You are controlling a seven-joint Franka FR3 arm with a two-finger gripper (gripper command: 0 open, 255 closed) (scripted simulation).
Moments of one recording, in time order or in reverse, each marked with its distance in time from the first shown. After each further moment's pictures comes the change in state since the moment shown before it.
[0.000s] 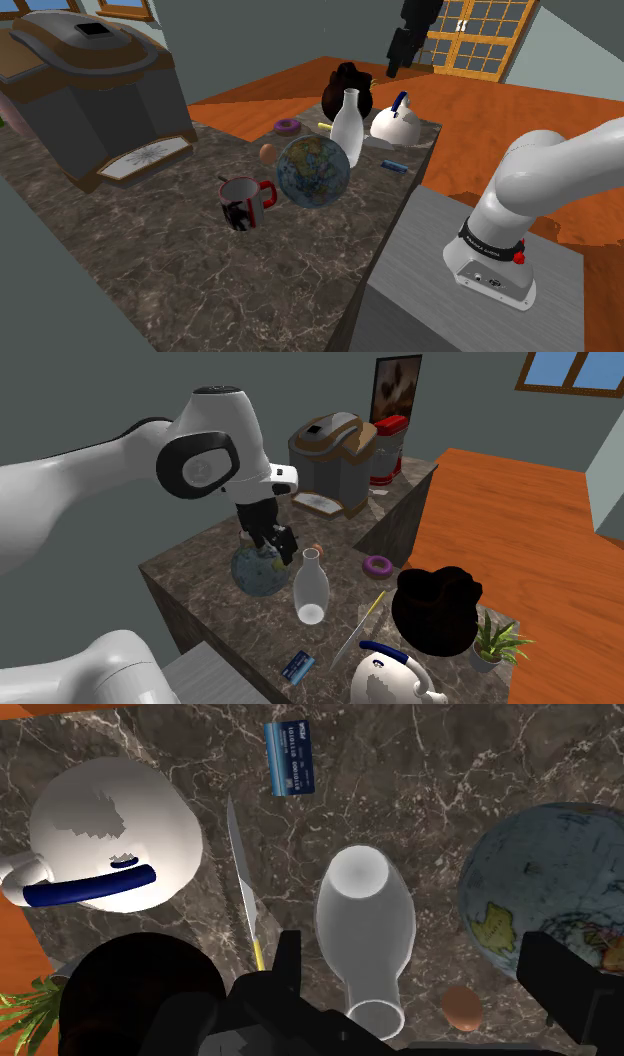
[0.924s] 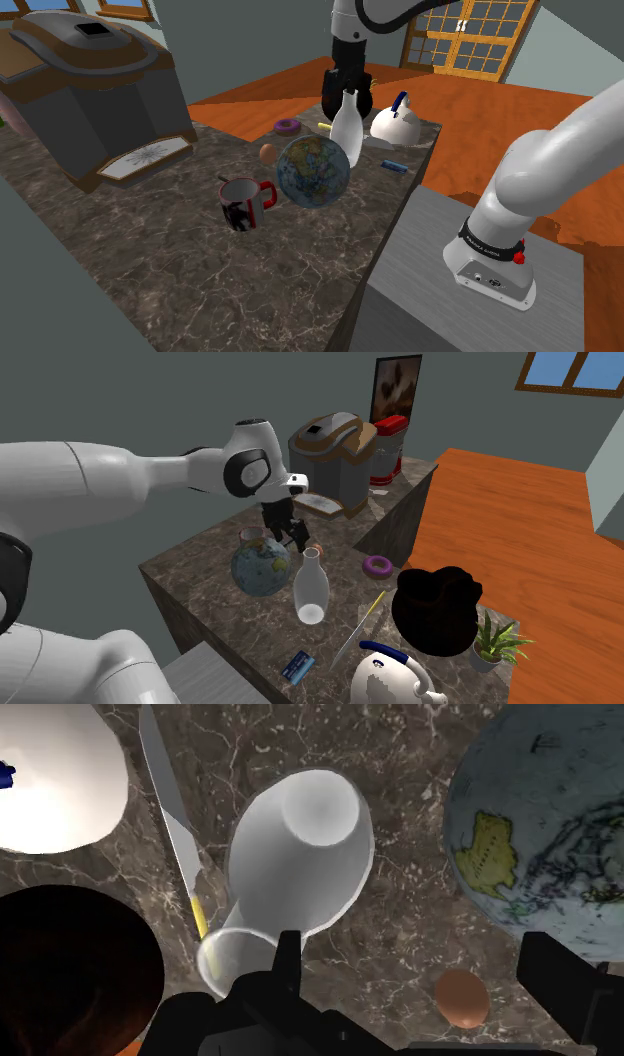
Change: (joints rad) arm 0.003 0.370 0.193 0.065 -0.037 0.269 0.217
